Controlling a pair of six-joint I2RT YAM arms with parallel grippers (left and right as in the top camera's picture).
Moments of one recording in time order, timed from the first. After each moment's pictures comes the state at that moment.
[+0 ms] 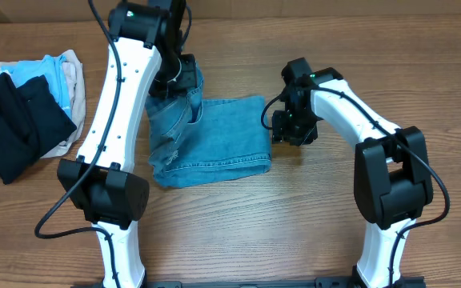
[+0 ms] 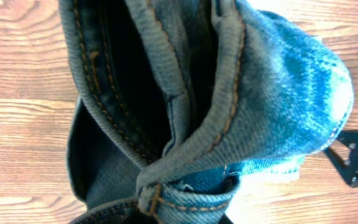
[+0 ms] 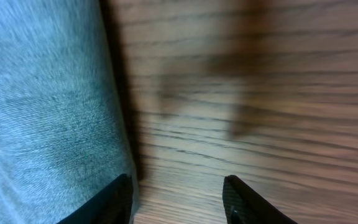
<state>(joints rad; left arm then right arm) -0.25 2.12 2.30 -1.59 0.06 -0.35 0.32 2.09 1.55 -1.03 -0.22 0.31</state>
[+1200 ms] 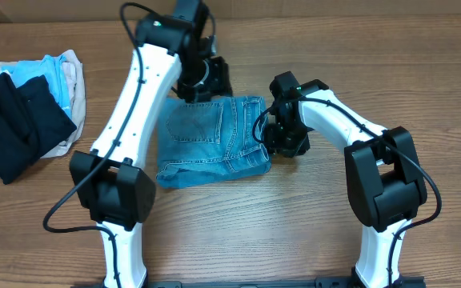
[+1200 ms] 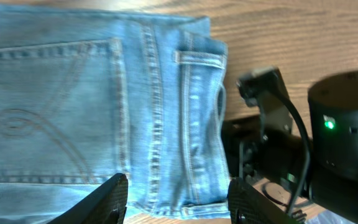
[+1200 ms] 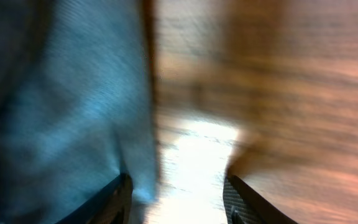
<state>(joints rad) -0.30 2.13 2.18 -1.40 0.37 -0.40 0.37 2.09 1.47 -1.01 -0.21 0.31</state>
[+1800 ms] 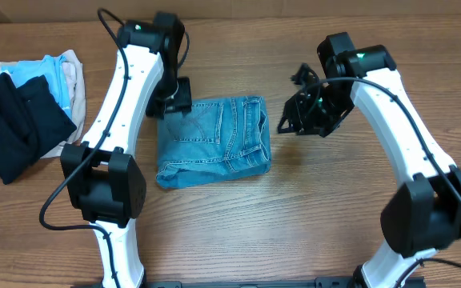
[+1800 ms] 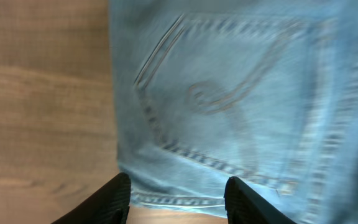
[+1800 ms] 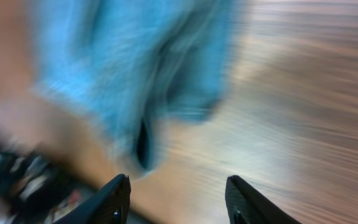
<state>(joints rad) -0.22 2.13 2.03 -1.51 0.01 -0.36 0.22 1.87 1.69 -1.37 -0.55 0.02</state>
